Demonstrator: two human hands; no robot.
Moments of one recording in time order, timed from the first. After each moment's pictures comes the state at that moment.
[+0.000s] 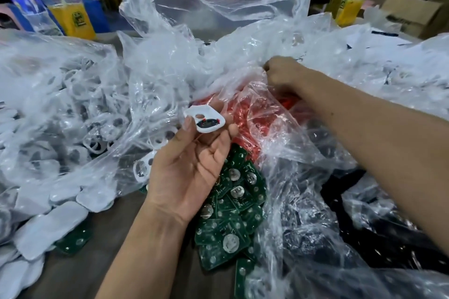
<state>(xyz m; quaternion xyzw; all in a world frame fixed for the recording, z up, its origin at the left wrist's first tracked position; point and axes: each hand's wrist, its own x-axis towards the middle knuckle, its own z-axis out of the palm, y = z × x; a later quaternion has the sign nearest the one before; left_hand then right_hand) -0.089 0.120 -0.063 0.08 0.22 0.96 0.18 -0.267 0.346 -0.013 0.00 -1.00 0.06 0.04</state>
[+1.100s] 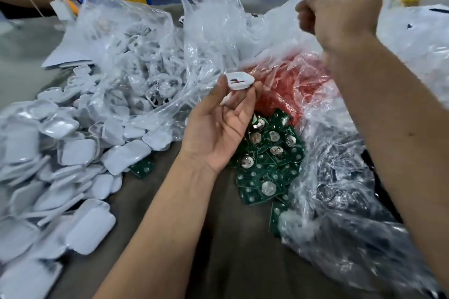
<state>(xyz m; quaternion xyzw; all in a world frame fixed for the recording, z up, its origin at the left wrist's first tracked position) -0.071 0.102 -0.049 0.02 0.16 0.98 0.13 -0.171 0.273 0.037 0.00 -0.70 0.65 0.30</state>
